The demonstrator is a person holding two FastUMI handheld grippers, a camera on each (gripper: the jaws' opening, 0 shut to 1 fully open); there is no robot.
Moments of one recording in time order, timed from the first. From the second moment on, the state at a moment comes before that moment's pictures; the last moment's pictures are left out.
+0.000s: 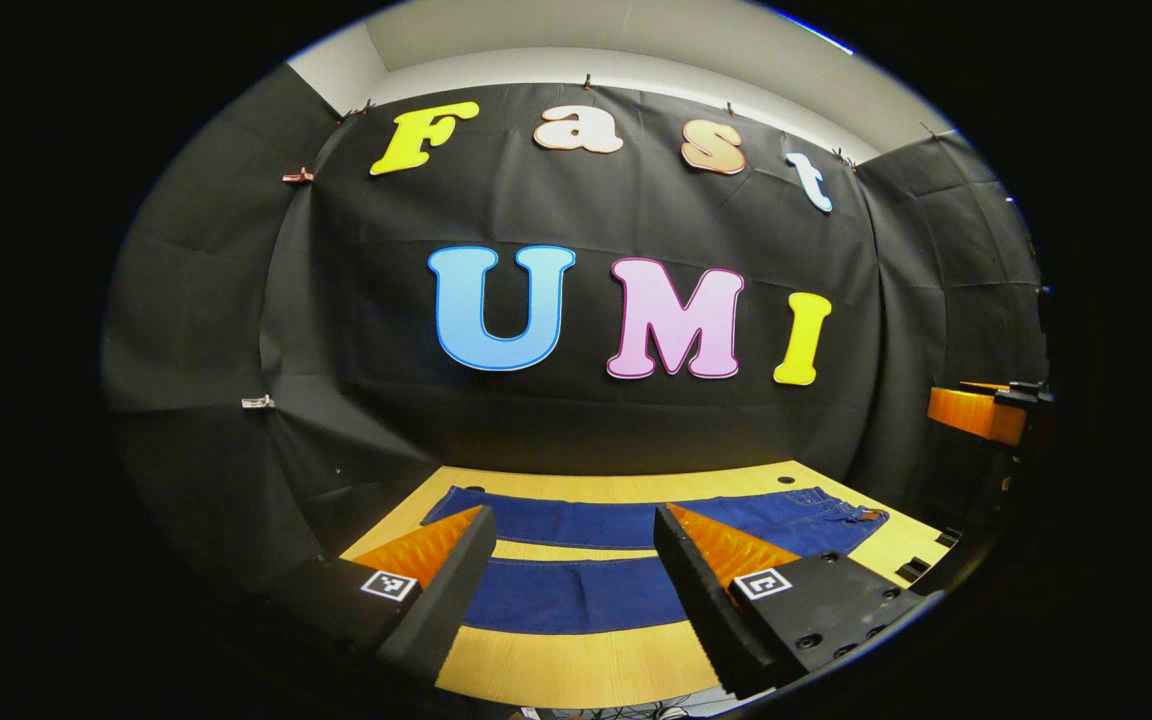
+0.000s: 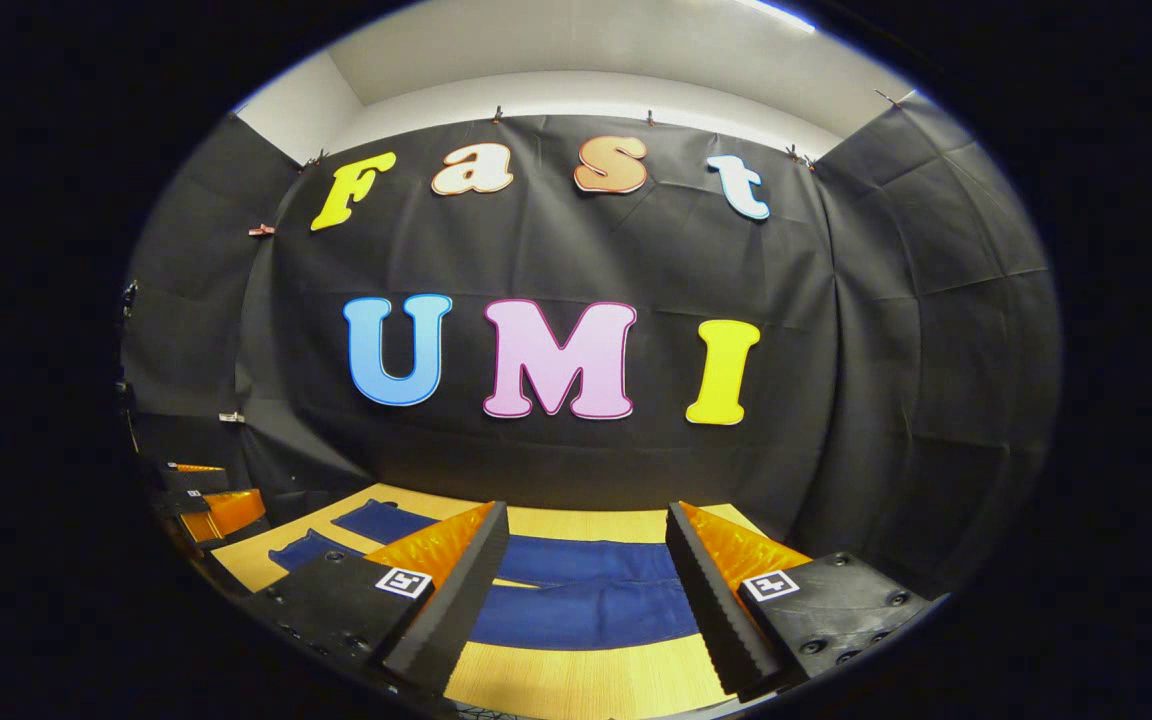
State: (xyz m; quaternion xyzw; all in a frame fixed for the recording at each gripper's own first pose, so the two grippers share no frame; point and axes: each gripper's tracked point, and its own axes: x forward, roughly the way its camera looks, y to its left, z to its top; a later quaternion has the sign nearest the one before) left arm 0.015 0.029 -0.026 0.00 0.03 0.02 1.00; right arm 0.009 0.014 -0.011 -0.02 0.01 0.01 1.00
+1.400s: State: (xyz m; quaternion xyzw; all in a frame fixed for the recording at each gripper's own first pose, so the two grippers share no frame) left arm 0.135 0.305 -0.321 0.58 0.39 -0.19 0.70; right arm 0.115 -0.054 -0.132 -0.06 0.11 -0.04 0.99
